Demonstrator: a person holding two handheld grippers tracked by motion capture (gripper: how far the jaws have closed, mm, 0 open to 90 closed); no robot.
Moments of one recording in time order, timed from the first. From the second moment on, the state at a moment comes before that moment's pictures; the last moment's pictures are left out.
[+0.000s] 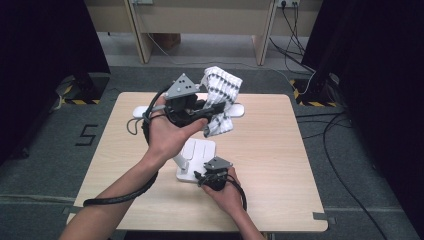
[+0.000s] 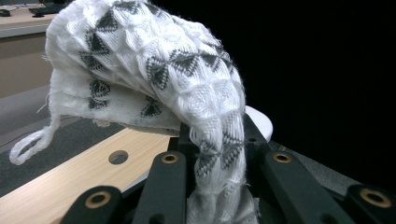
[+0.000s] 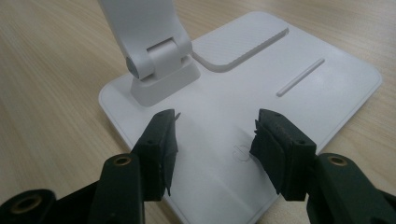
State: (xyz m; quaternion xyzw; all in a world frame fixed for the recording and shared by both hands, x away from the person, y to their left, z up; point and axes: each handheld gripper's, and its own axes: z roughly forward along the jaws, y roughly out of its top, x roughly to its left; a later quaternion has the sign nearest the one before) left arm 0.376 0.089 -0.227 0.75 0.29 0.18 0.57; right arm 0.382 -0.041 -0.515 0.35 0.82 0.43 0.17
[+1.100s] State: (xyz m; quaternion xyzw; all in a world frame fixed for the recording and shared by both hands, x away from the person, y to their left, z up) left arm 0.375 0.048 -0.225 0.76 0.25 0.16 0.58; right arm 0.382 -0.041 -0.515 0.35 0.82 0.43 0.17
